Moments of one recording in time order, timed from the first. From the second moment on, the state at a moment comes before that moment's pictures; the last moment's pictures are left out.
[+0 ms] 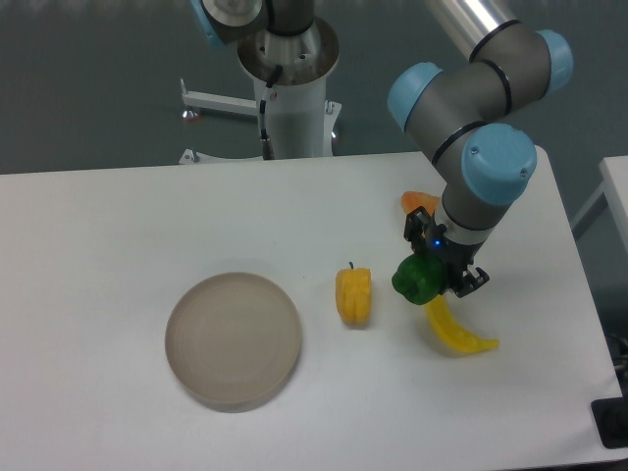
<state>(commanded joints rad) 2.37 -2.11 -1.18 -1.46 1.53 1.46</state>
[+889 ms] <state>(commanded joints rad) 2.07 -2.08 -1.26 -1.41 1.44 1.00</state>
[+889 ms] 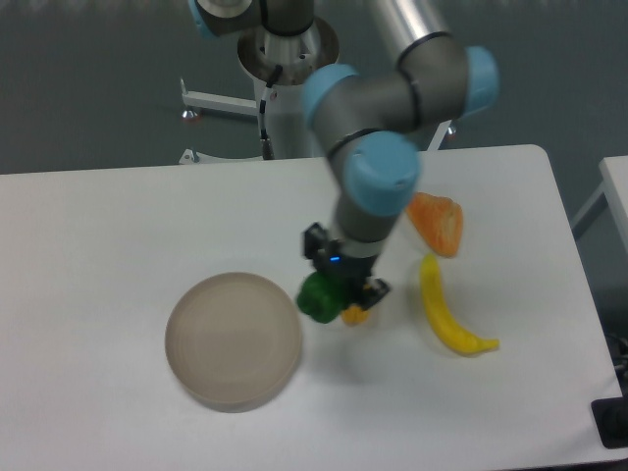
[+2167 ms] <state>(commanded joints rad) 2.03 -2.12 -1.32 -1.20 1.59 0.94</state>
